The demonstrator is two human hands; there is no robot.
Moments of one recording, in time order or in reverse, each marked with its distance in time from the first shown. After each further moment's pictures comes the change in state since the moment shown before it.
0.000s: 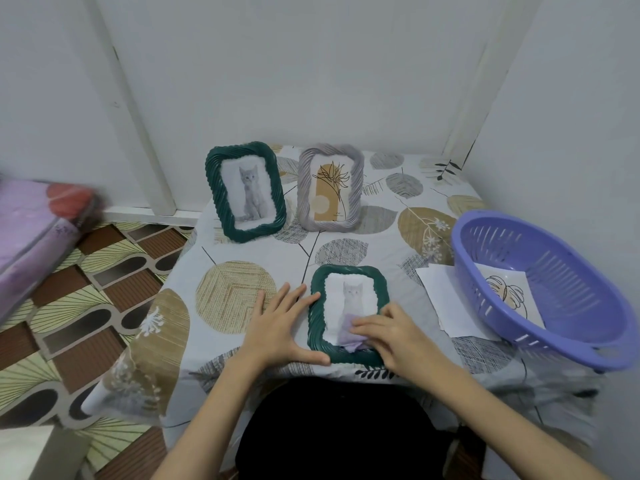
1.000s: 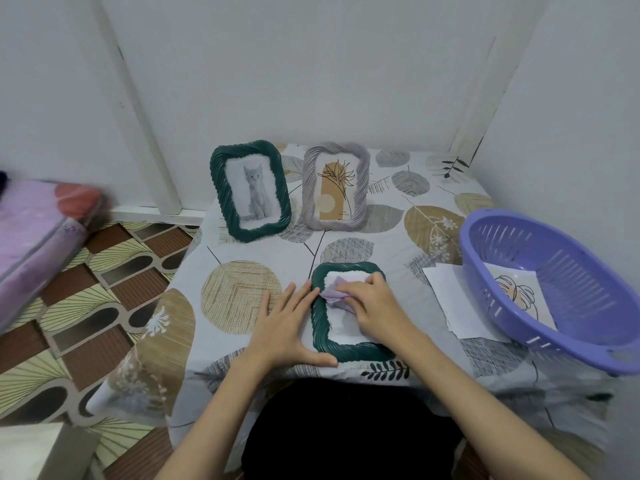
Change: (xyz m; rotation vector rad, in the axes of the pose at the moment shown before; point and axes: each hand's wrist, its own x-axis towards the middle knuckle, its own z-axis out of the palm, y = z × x) left_hand 0.003 0.001 0.003 0.034 -0.005 0.003; right_hand 0.062 0.010 0.030 0.105 0.115 0.284
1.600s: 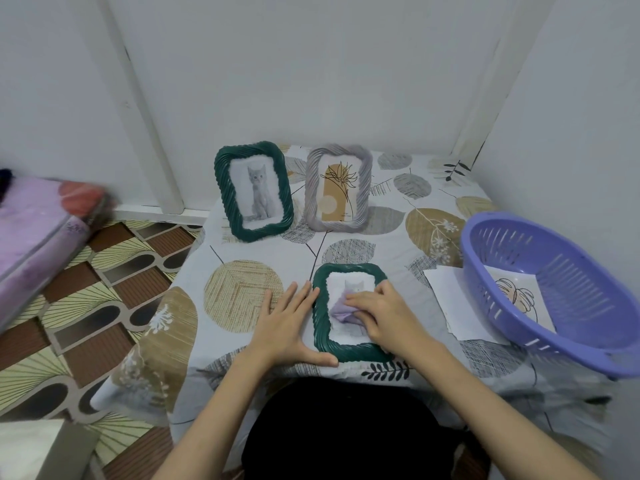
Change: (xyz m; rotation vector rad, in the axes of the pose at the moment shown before) left_hand 0.002 -0.001 0.001 0.039 -0.034 -0.014; right_hand -0.019 -0.008 -0.023 -0.079 -0.084 -0.118
